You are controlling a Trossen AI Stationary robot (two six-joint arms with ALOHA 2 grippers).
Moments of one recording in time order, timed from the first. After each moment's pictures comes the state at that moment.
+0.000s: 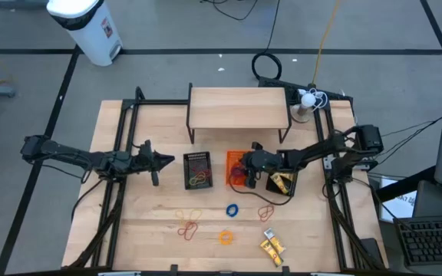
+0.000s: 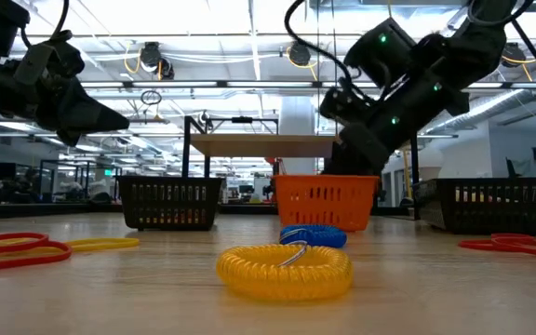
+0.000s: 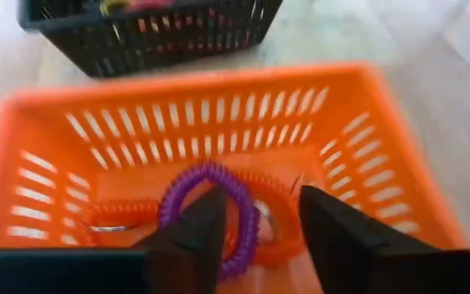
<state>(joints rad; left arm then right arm) -0.16 0.43 0.02 0.21 -0.42 -0.27 -0.01 1.65 0.66 0.36 0.18 0.10</state>
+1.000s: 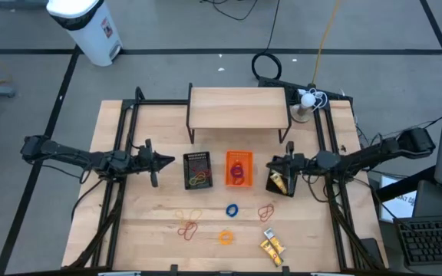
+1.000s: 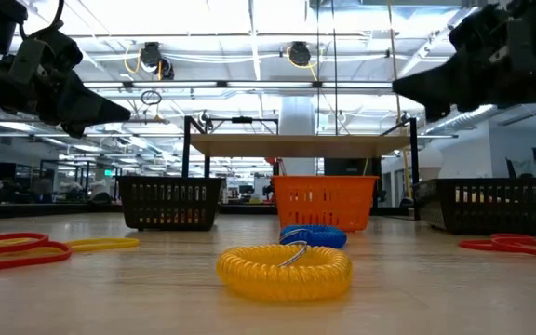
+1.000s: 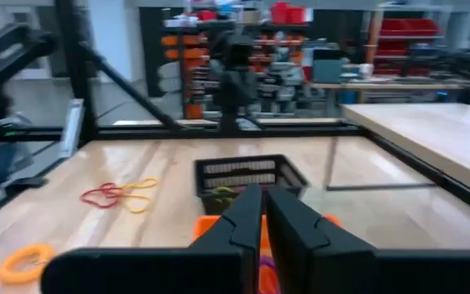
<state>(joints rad) -0.16 0.43 0.02 0.26 -0.39 -0.15 0.12 0.94 0.04 0.94 0.19 0.01</state>
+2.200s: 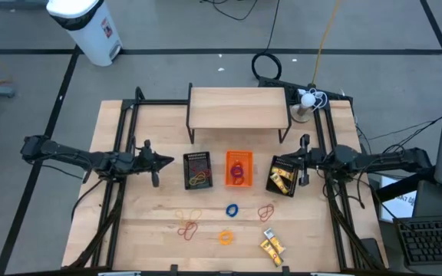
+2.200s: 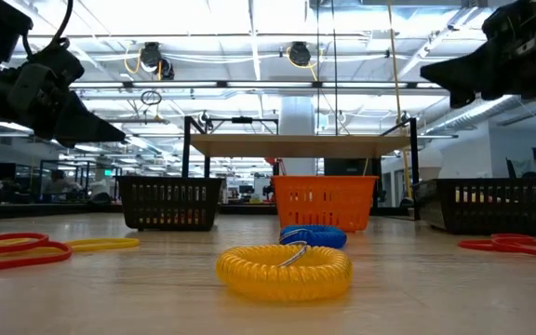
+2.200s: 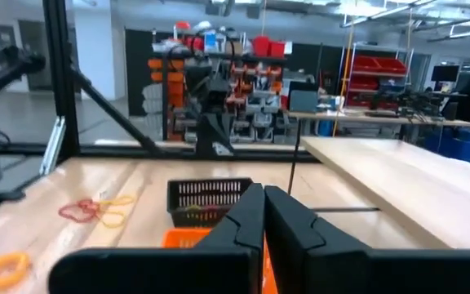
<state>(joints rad) -0.16 0.43 0.02 0.13 -0.44 -0.17 0.04 0.25 0.02 0.33 0.13 -0.08</state>
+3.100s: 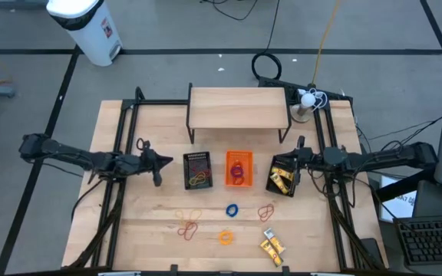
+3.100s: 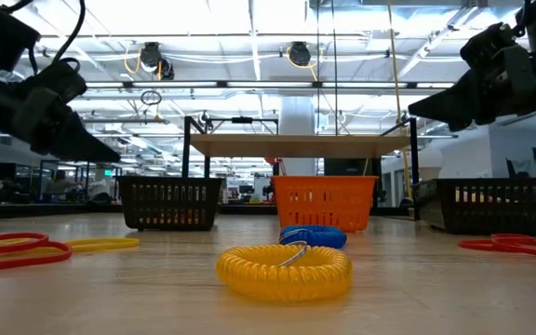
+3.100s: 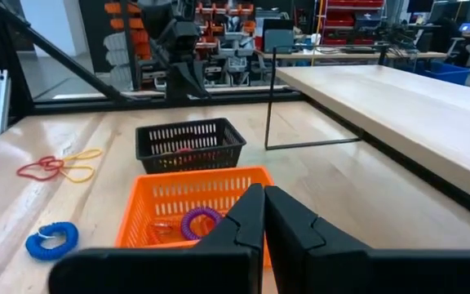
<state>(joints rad) -0.16 0.51 0.02 0.06 -0.49 -0.25 0.04 0.47 0.01 0.38 0.24 0.02</state>
